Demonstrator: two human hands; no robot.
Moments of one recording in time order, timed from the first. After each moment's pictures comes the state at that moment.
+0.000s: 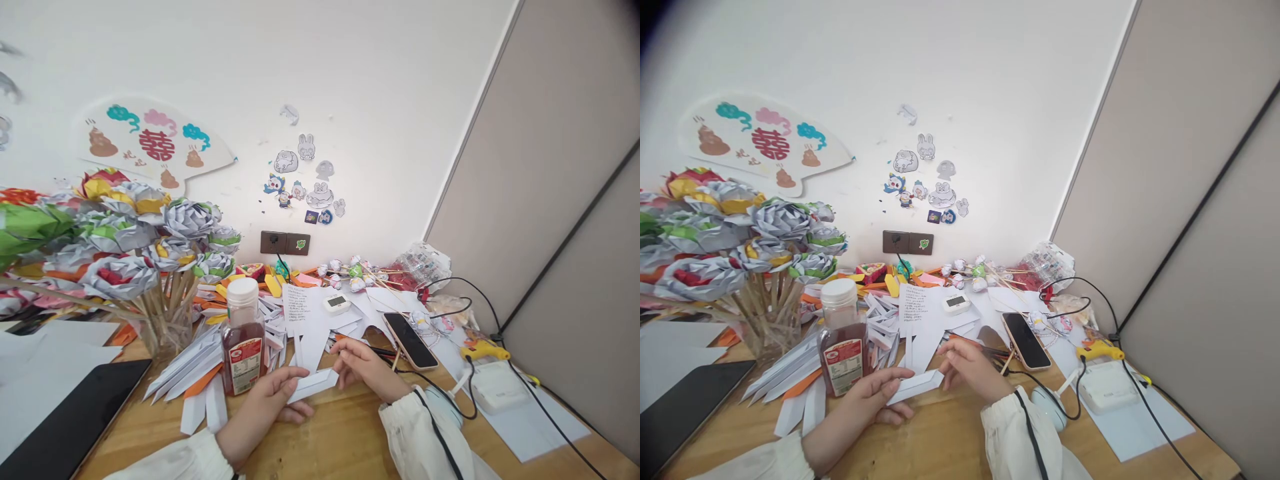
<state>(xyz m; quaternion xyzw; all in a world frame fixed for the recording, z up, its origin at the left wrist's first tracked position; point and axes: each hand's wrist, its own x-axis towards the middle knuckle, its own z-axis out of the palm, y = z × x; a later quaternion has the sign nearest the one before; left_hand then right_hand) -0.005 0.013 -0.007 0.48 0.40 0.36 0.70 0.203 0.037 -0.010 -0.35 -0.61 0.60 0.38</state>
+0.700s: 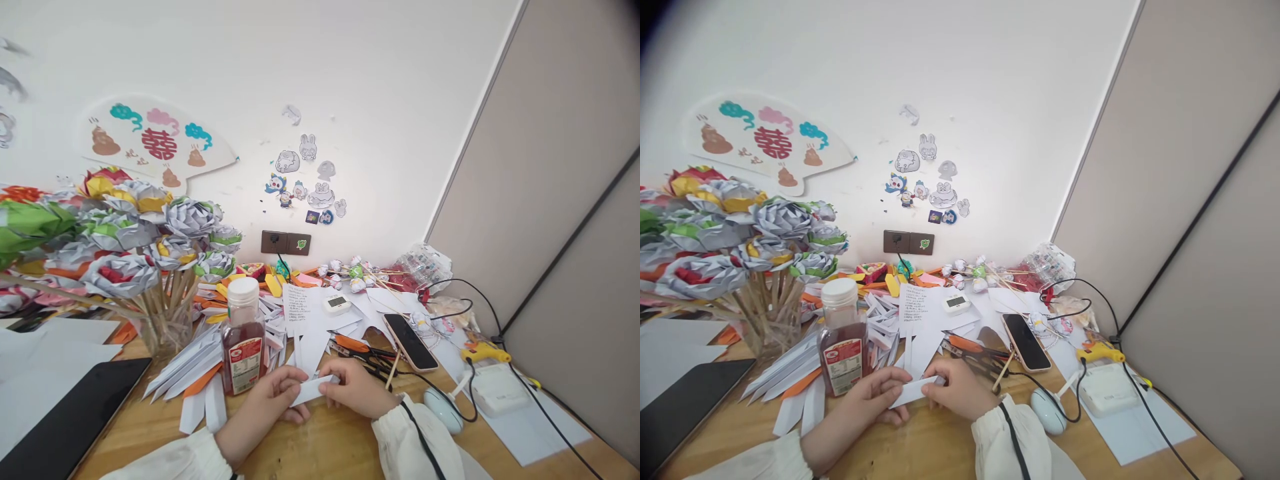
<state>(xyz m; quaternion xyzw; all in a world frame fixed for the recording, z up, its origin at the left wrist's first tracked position) -0.004 0.015 -0.012 0.52 0.35 0.36 0.69 0.180 0.025 -0.014 -0.43 -0.71 0.46 0.32</state>
